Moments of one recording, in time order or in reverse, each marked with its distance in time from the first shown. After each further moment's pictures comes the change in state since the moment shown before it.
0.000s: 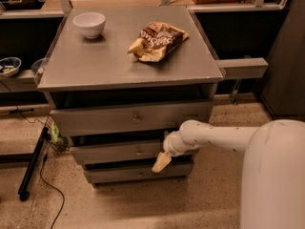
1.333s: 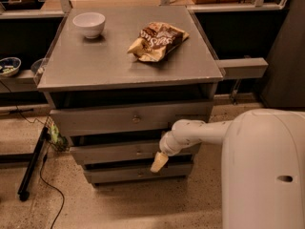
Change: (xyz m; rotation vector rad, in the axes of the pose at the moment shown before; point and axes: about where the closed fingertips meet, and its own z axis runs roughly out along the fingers) arm -0.002 -0.002 0.013 0.013 0.081 -0.040
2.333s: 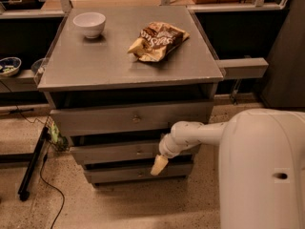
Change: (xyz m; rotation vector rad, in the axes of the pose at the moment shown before) arm 0.006 0.010 0.009 -0.029 0.015 -0.009
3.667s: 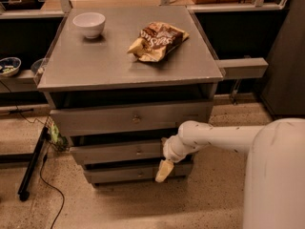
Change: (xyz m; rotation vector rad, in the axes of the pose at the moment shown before) arm 0.006 0.033 -0.035 -0.087 -0.032 -0.071
